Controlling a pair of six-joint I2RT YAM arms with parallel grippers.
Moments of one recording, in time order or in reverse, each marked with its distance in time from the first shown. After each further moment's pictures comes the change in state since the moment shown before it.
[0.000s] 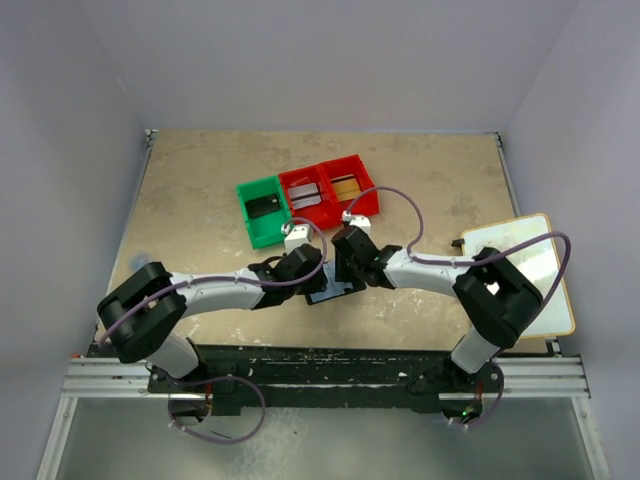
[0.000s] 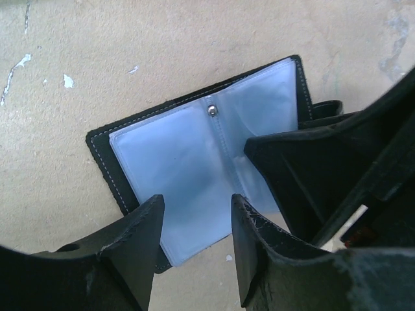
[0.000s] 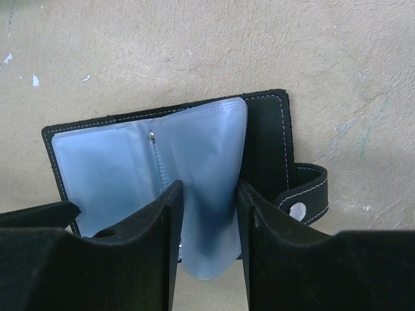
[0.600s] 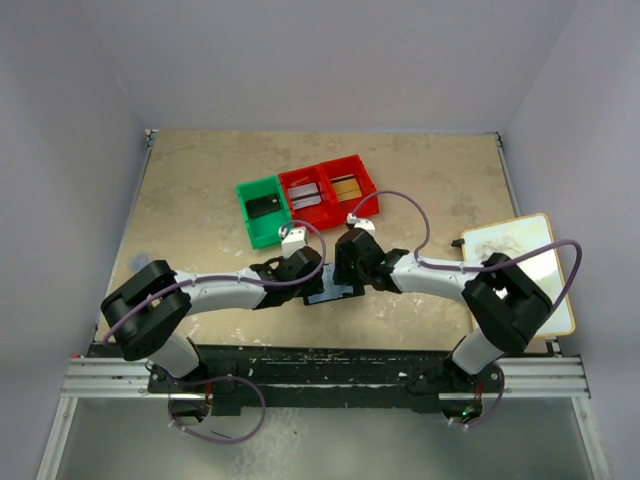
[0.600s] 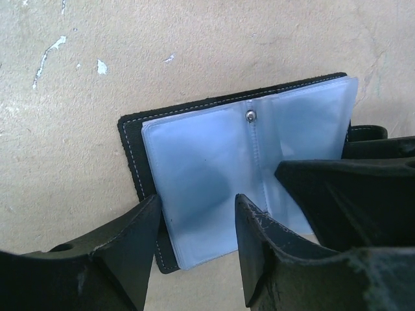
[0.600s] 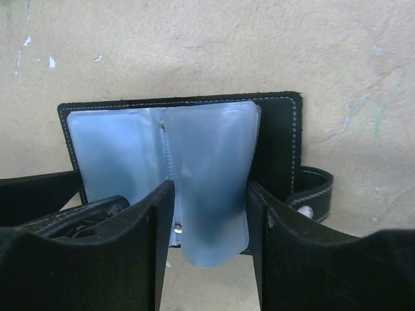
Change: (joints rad) left arm 0.000 0.032 -0.002 -0.046 -0.037 -0.039; right arm -0.010 -0.056 -0.063 0.049 -0.050 0.045
